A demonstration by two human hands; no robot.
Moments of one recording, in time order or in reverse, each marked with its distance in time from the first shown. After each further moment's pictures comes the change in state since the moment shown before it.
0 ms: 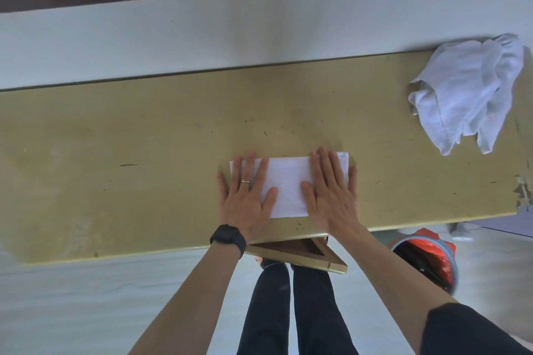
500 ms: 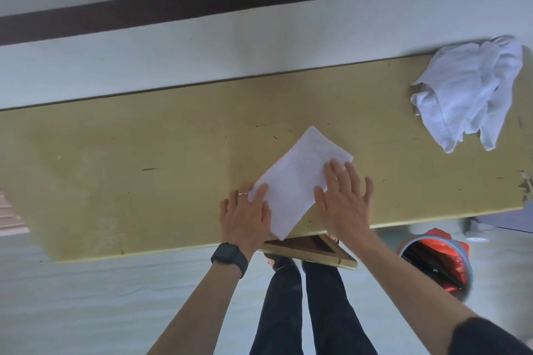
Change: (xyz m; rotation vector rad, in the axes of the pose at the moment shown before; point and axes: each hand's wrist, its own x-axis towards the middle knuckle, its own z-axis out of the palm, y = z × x) left_hand -0.039 -0.007 -0.022 0.112 0.092 -0.065; right_hand -0.024 -0.018 -0.030 -0.045 -0.052 0.170
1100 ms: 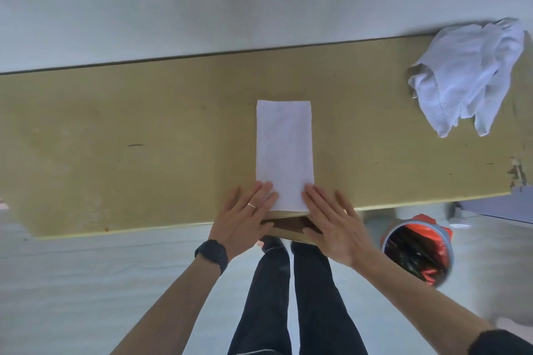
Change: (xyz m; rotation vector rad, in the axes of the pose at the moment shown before) left_hand -0.037 -0.020 0.035 0.022 0.085 0.550; right_hand -0.062 0.049 0.045 0.018 0.132 -0.595
